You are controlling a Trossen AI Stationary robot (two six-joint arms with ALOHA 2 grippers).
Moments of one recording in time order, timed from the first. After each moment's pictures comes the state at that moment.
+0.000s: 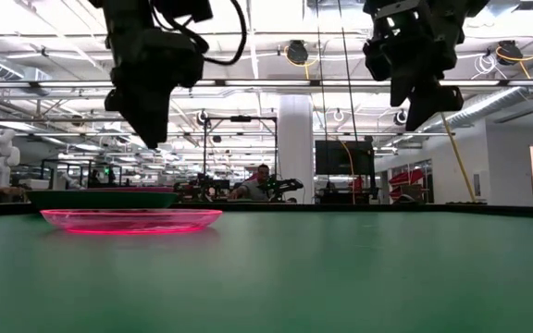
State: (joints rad) left arm -0.02 1.51 1.10 -0.87 0.00 -0.69; right arm -0.10 1.25 0.93 -0.79 -0.23 0.78
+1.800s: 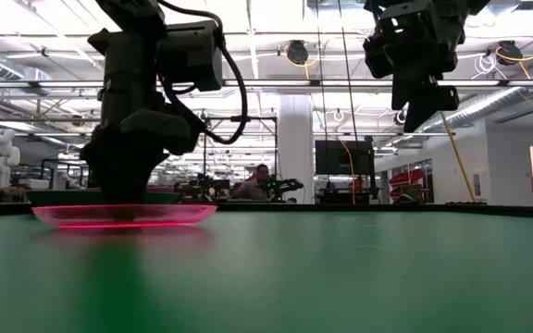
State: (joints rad) left arm -0.07 1.75 1.02 -0.77 0.09 -0.85; right arm -0.08 1.25 0.93 -0.79 -0.18 0.72
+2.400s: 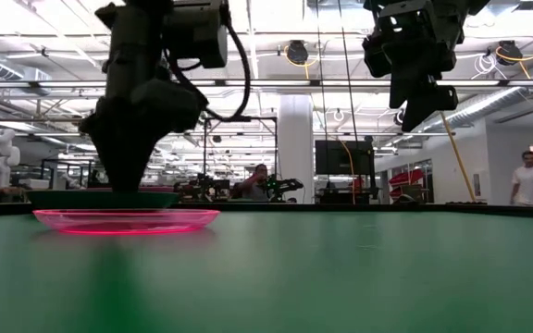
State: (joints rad) left arm -0.07 1.73 1.13 -0.93 0.08 -0.92; right arm -0.08 1.25 0.93 -0.78 -0.18 0.72
